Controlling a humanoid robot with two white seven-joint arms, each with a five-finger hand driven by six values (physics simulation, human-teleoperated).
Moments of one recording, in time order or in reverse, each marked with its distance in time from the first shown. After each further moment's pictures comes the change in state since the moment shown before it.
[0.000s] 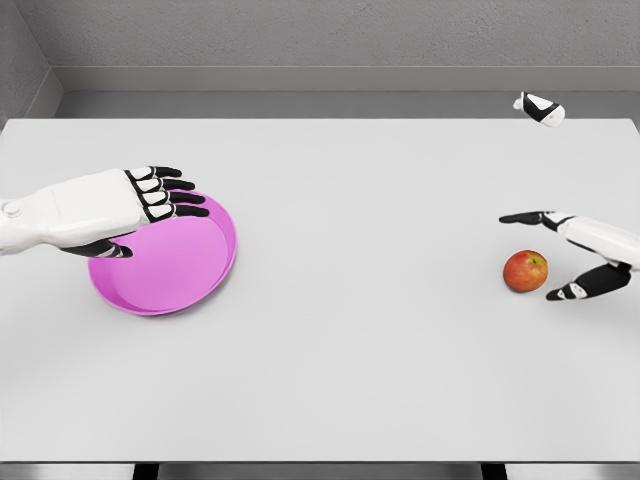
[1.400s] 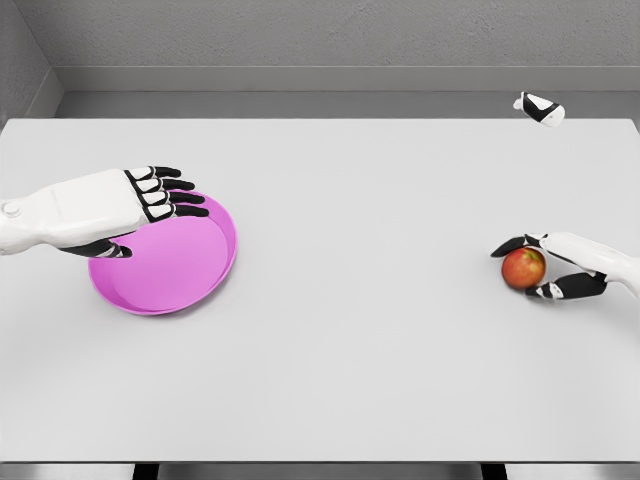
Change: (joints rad) left arm 0.000 0.001 0.000 0.000 0.000 0.000 0.000; right arm -0.061 0.082 0.061 0.141 0.084 0.000 0.000
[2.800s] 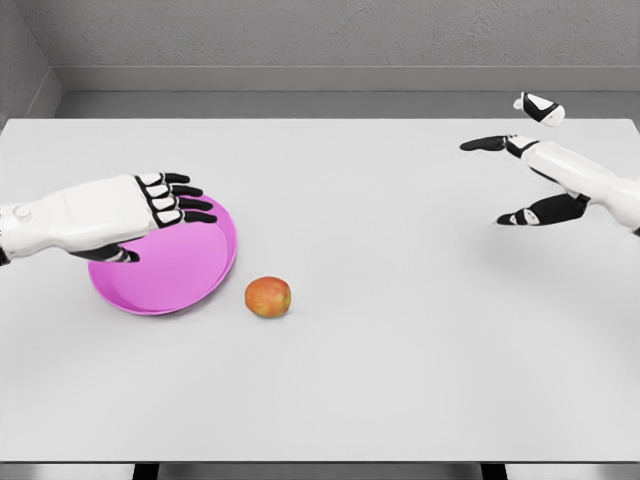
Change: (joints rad) left arm 0.002 -0.031 -0.004 -0.003 0.000 0.000 -0.036; right arm -0.144 0.112 -0.118 -0.137 0.002 0.000 0.000
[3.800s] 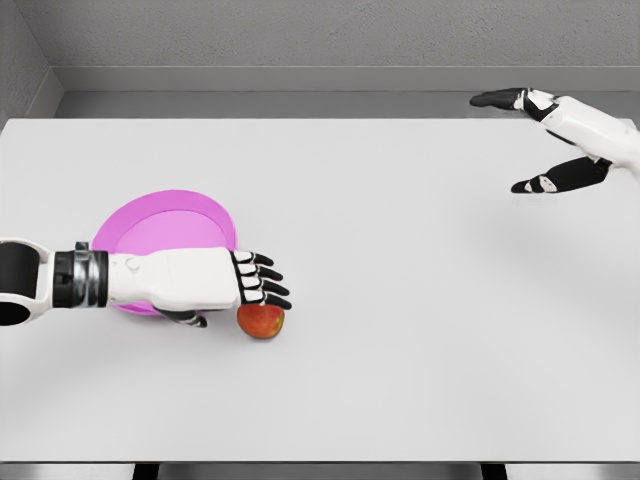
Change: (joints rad) left arm -0.008 -0.200 -0.098 -0.049 0.003 -0.001 -0.258; right arm -0.084 -0.038 0.011 -0.056 -0.006 0.000 0.000
